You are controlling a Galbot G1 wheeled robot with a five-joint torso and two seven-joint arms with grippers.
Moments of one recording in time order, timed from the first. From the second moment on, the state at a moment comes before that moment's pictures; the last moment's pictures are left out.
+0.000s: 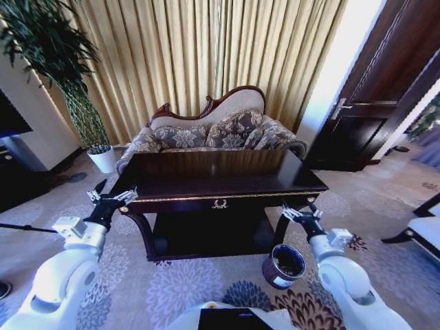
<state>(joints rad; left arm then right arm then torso) 1.58 -1.00 -0.83 -2.39 -0.61 0.30 -0.21 -1.63 1.03 0.72 2.36 0.64 -0.22 0.26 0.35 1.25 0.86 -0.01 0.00</state>
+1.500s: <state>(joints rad) 1.60 -0.97 -0.86 -2.41 -0.59 0.27 -0.22 -1.72 1.06 0.72 2.46 0.59 -0.25 0.29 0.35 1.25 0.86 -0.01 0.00</state>
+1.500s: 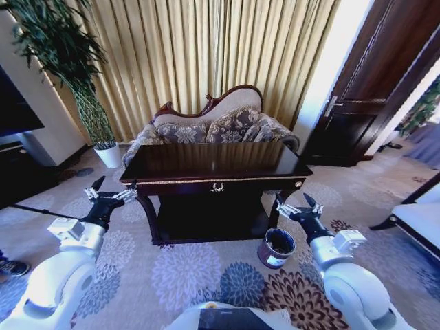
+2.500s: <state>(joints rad) 1.62 -0.99 -0.87 -2.41 -0.59 0.25 -0.22 -1.75 1.08 0.72 2.49 0.57 -0.25 0.29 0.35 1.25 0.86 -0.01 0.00</state>
